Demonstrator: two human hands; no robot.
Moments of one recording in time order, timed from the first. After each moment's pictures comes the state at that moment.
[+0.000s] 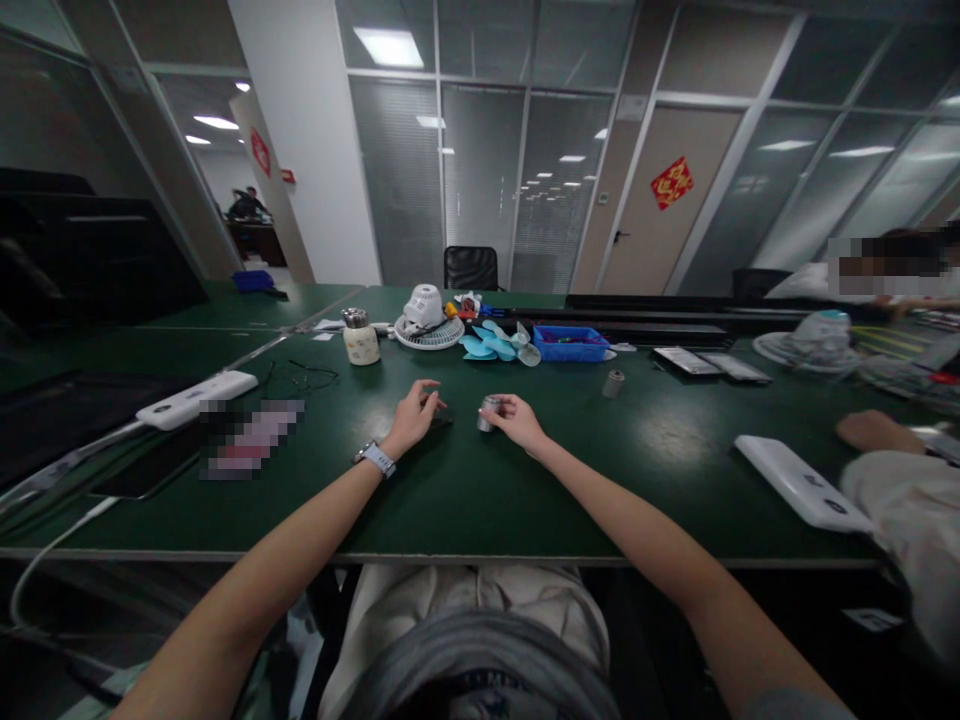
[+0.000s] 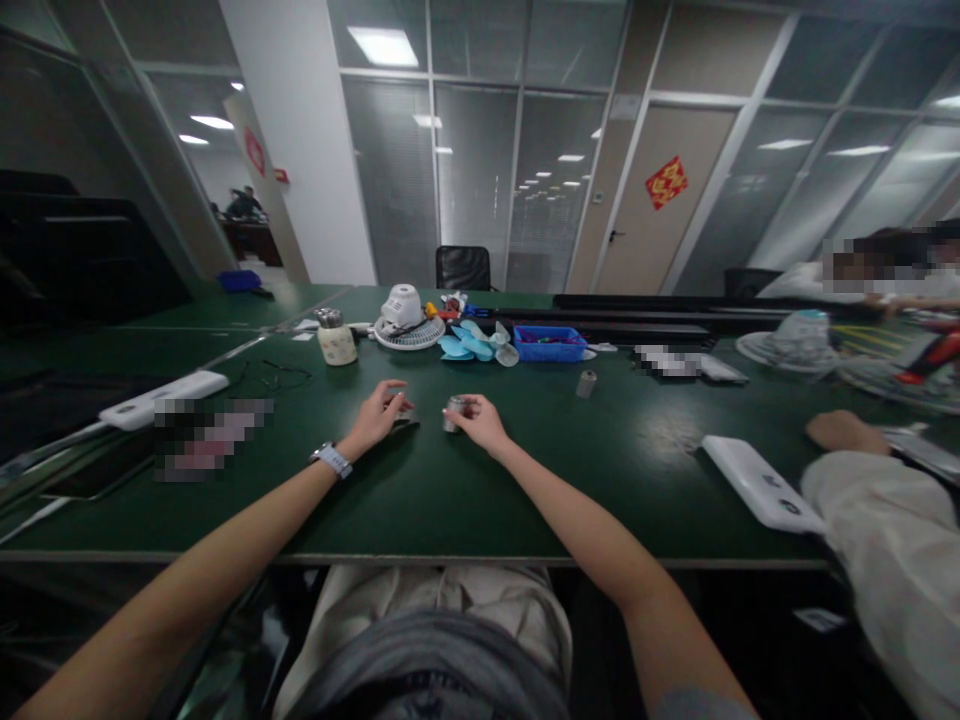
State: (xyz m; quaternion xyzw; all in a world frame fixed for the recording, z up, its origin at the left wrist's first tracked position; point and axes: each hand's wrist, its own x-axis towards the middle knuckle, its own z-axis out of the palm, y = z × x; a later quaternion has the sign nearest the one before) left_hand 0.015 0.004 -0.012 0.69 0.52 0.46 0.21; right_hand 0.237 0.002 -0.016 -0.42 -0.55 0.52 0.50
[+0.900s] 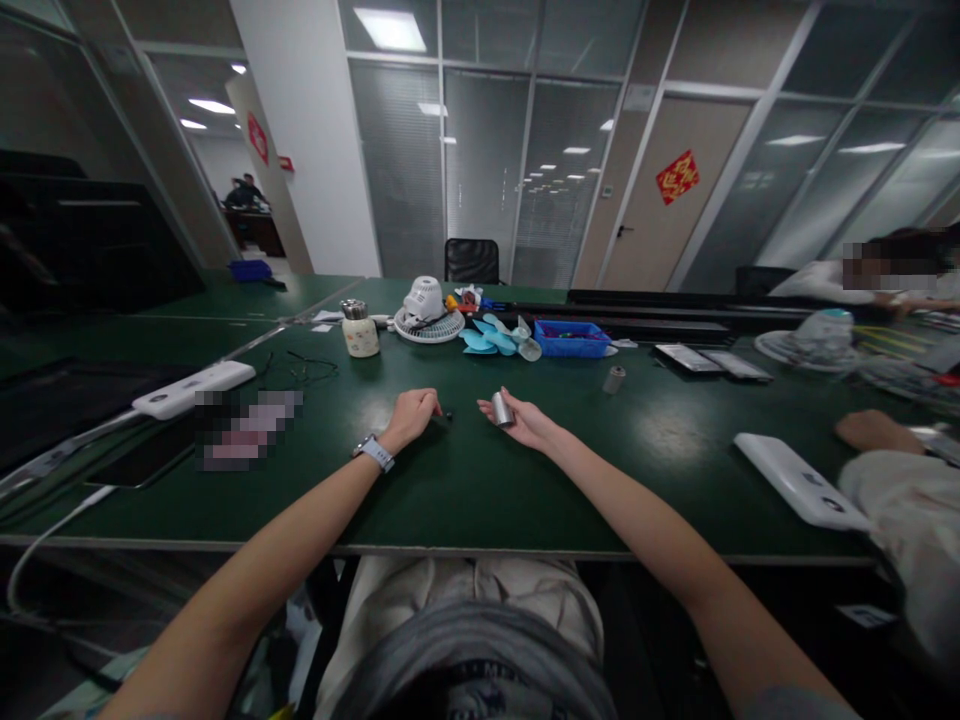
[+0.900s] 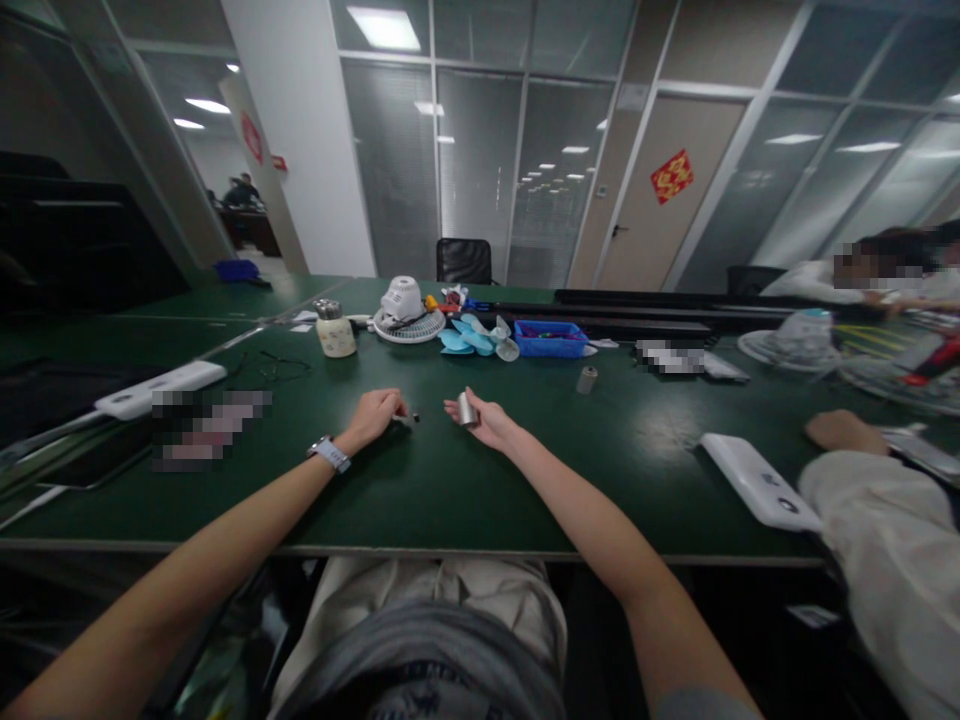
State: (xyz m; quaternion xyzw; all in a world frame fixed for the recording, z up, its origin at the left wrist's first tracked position) left_hand 0.016 -0.003 -0.004 0.73 0.54 0.39 0.17; right_hand 0.247 -0.007 0.009 -0.33 -0.29 0.78 0.45
